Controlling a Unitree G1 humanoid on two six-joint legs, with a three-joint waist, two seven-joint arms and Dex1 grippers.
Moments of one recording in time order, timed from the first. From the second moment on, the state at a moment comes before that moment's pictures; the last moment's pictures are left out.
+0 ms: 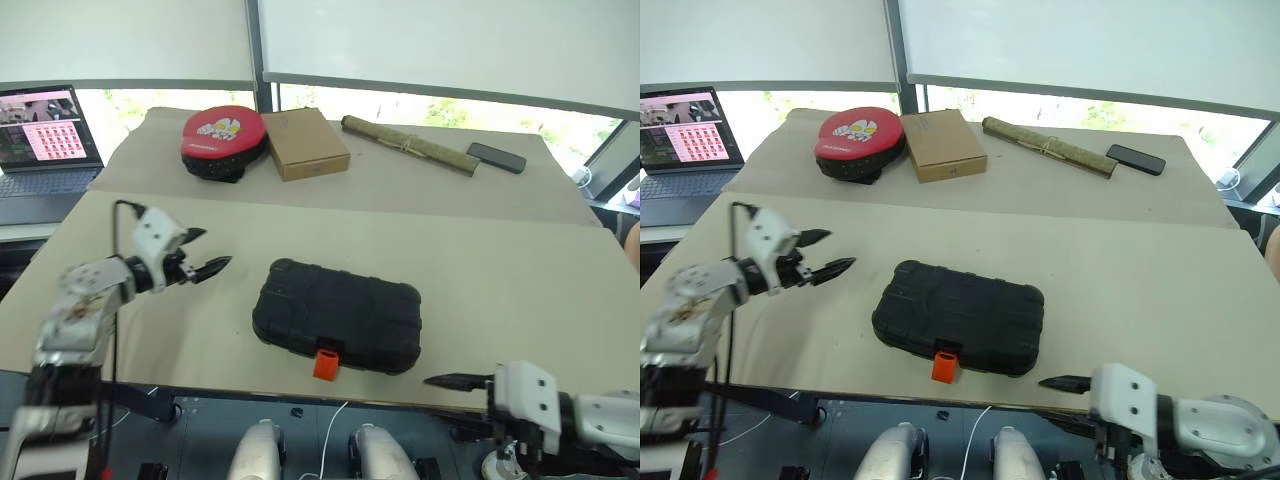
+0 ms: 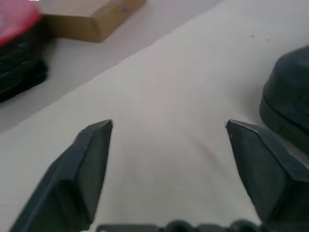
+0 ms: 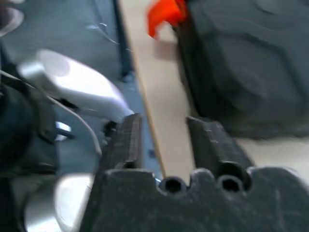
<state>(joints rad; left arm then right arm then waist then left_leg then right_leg) -0.47 0.72 0.02 0.24 -0.22 0.20 -0.95 0.48 -0.96 -0.17 -0.73 0.44 0.20 0.98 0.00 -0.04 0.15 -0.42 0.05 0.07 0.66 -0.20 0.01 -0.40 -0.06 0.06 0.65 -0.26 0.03</state>
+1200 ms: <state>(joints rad) -0.81 0.47 -0.27 0.11 -0.24 0.32 -1.30 0.11 -0.84 -0.08 -0.47 0.34 0.43 0.90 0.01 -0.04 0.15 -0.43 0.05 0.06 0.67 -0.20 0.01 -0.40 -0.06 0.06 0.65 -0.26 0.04</state>
